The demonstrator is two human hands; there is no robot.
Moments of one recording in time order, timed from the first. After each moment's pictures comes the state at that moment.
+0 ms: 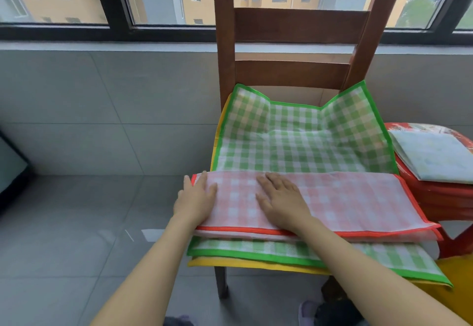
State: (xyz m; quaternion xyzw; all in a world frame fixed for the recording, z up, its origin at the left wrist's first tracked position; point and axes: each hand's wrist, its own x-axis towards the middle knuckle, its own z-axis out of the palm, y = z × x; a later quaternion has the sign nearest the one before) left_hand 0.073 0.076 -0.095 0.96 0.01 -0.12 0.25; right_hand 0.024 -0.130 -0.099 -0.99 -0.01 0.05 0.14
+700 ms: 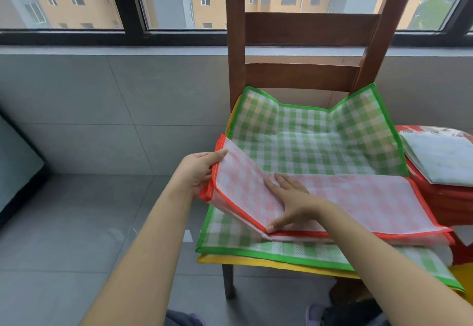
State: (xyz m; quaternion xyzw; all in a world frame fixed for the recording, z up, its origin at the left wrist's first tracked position) left_hand 0.078 0.079 -0.013 0.66 0.09 -0.17 0.72; right_hand 0.029 -0.149 -0.073 -0.97 -0.09 0.21 0.11
